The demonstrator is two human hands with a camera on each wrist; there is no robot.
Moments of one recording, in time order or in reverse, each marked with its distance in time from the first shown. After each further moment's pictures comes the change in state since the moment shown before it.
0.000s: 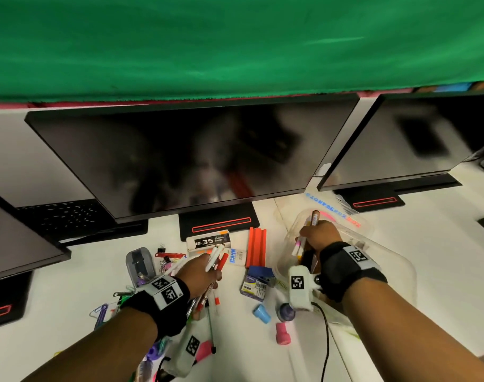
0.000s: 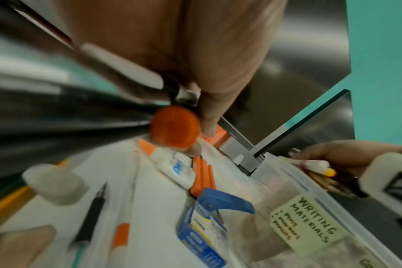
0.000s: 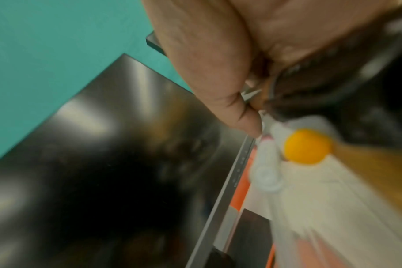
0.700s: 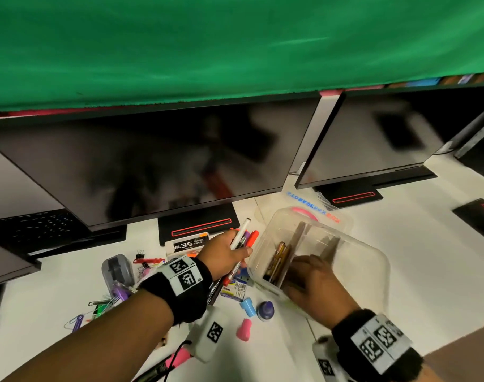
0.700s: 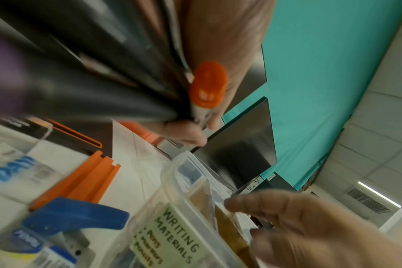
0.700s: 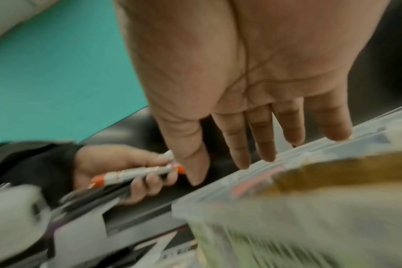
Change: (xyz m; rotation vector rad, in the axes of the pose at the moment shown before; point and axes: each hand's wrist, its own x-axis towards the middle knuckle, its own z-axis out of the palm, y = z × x) left_hand -0.004 0.094 0.030 -0.144 -0.013 0.271; right_hand -0.076 0.081 -0.051 -0.696 -0.117 -0.695
